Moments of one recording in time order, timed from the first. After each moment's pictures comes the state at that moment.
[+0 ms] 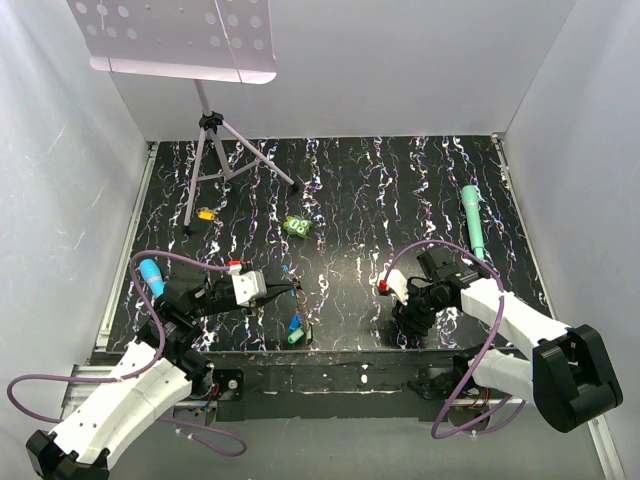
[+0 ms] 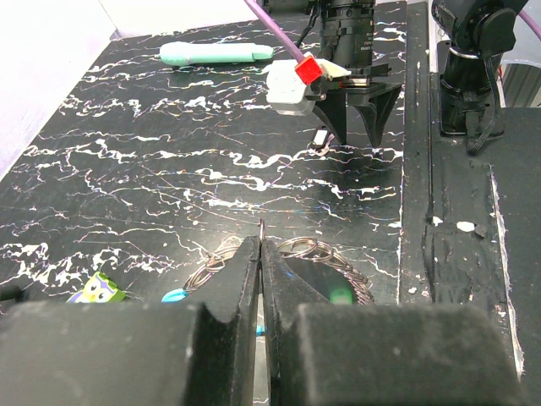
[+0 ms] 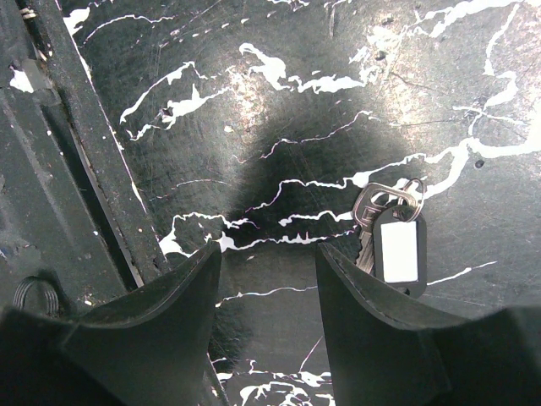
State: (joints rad) left arm -0.58 0.51 0.49 -0.06 0.72 0.33; right arm 0.45 1.11 0.52 -0.71 -0.51 -0.77
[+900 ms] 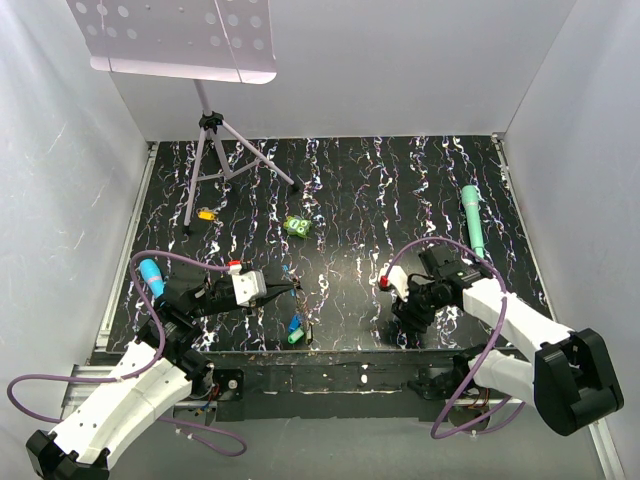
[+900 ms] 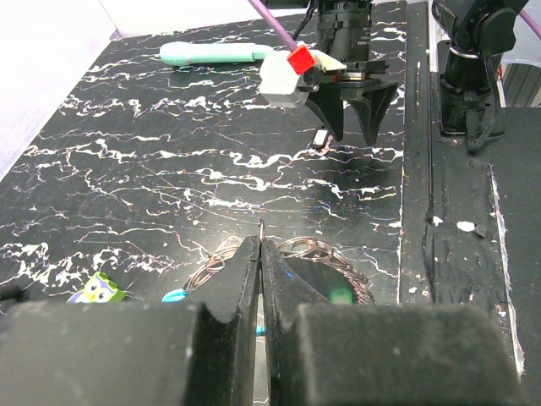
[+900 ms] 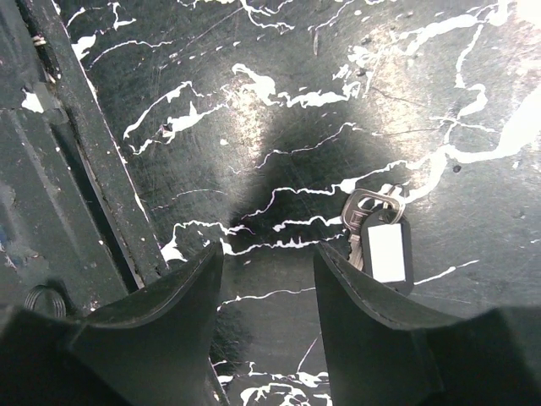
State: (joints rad) left arm -0.58 0.51 0.49 -0.06 0.72 0.33; right arm 0.44 1.10 0.53 -0.70 -0.52 -0.74
